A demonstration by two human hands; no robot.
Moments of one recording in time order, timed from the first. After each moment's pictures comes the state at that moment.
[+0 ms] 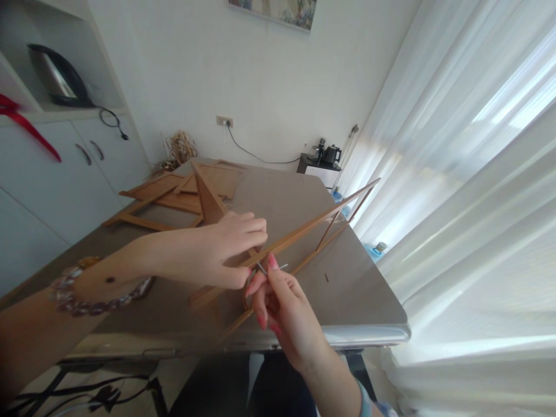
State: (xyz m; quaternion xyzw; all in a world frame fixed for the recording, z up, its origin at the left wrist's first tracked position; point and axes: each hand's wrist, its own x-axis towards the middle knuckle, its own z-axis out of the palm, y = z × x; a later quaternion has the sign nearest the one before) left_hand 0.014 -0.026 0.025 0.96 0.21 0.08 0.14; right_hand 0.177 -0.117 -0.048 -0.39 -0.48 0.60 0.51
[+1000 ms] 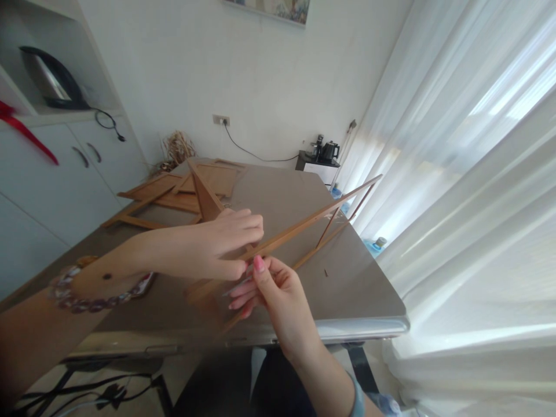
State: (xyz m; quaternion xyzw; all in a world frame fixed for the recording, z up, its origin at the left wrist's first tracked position) left_hand 0.015 -0.022 0.021 0.97 0.20 0.08 0.13; right_hand 0.174 -0.116 -0.042 -0.42 -0.49 0.56 0.52
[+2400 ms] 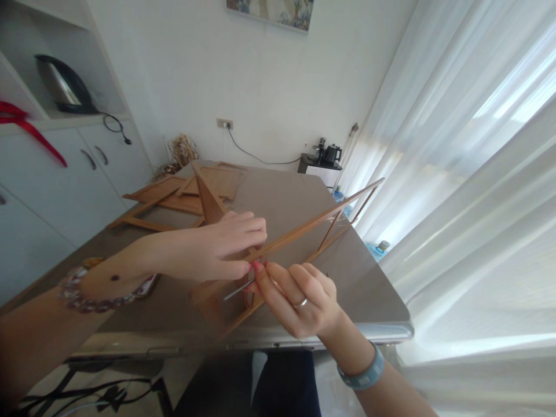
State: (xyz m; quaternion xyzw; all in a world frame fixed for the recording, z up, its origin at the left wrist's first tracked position) left_hand 0.014 -0.026 0.026 0.97 0.21 0.08 0.13; right_hand 0.223 -0.101 -0.025 -0.22 -0.79 -0.45 0.36
